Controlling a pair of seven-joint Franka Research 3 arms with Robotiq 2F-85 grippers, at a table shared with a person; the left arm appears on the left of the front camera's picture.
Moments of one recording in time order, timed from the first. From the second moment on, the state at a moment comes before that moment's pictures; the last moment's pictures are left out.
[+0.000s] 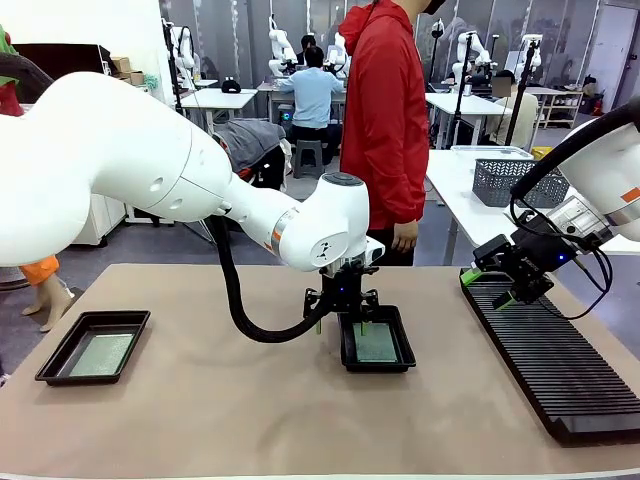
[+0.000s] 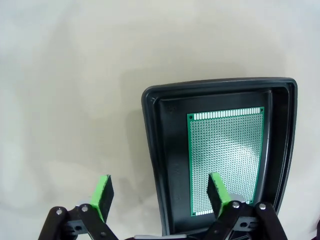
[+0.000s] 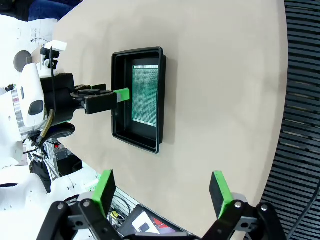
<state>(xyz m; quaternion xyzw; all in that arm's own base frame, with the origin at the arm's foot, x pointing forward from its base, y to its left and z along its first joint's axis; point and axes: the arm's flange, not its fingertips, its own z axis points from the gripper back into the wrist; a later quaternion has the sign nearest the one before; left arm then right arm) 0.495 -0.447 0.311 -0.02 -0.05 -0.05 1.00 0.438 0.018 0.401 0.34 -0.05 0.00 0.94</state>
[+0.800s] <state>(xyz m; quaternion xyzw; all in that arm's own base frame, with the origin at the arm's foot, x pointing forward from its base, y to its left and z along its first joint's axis) 0.501 -0.443 0.303 -0.02 -0.06 -0.04 1.00 0.438 0.018 0.401 0.34 -0.05 0.00 0.94</state>
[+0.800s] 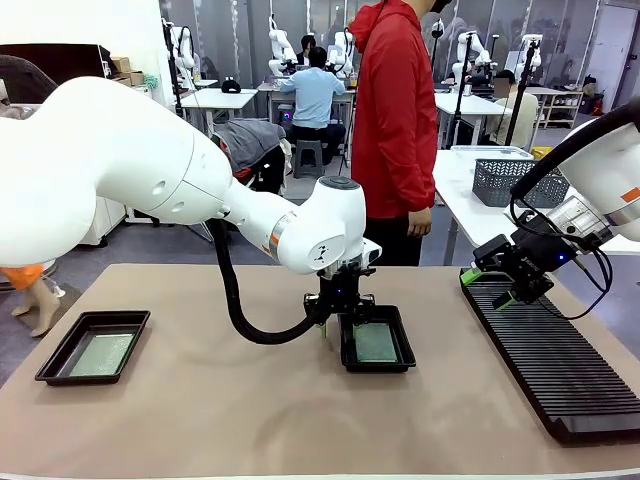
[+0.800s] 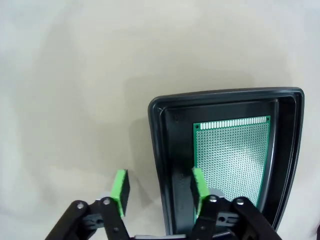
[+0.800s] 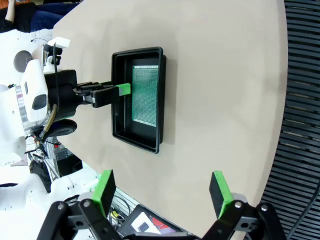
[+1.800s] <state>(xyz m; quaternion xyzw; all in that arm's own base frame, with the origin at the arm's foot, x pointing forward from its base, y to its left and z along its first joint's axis) 0.504 -0.443 0.302 -0.03 -0.06 -0.04 1.00 0.438 0.018 0.401 0.34 -0.05 0.00 0.94</state>
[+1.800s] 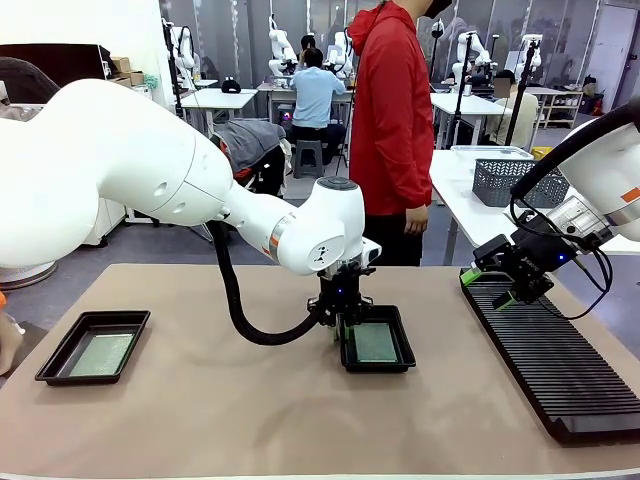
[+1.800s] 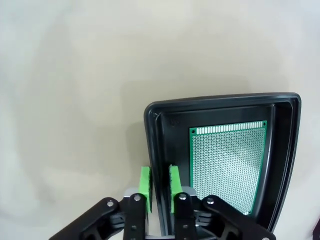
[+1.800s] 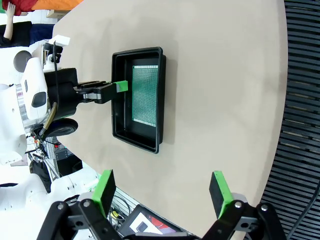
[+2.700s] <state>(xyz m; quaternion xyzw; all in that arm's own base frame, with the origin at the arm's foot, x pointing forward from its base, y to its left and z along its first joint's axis) 0.506 -0.443 0.304 -0.04 -0.05 -0.03 1.00 0.438 0.018 0.401 0.34 -0.05 0.00 0.94</state>
